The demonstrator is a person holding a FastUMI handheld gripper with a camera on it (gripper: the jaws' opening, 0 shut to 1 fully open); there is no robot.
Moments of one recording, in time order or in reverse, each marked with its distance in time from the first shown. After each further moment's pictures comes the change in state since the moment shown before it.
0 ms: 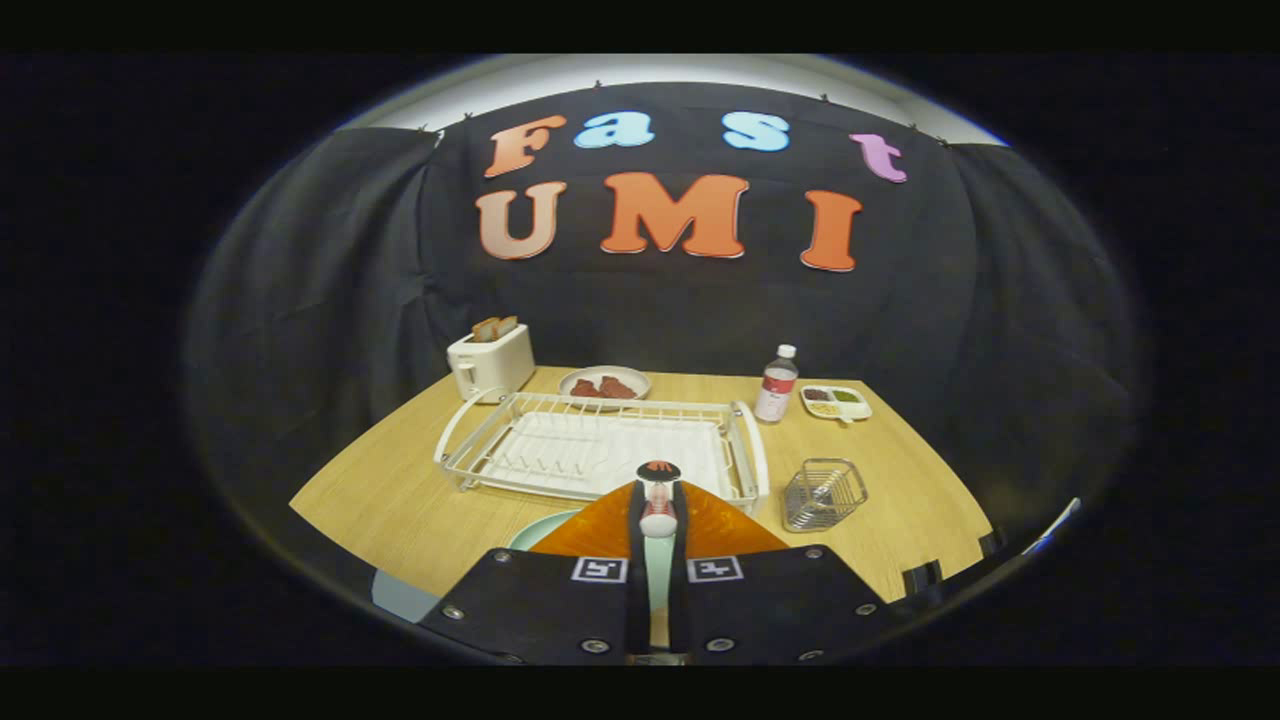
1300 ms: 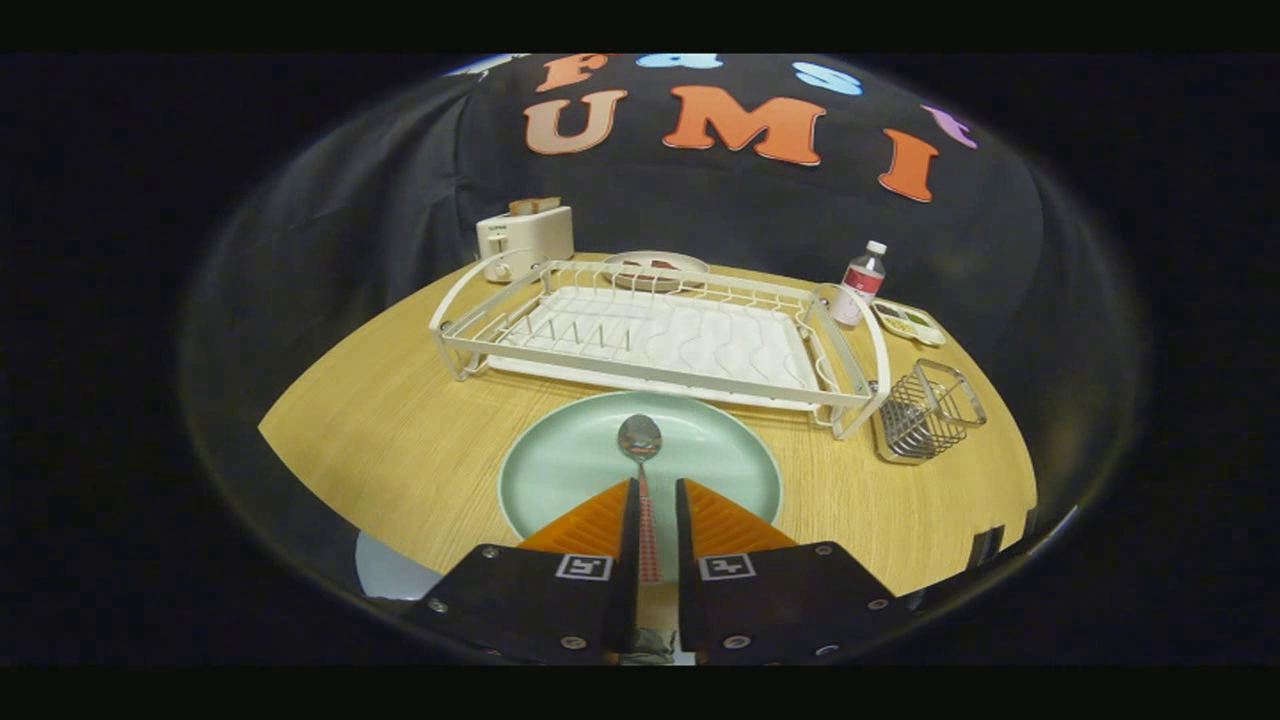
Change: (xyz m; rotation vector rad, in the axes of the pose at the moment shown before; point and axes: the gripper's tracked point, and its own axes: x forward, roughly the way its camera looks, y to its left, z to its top) arm 0.058 0.031 -0.131 -0.061 0.280 0.048
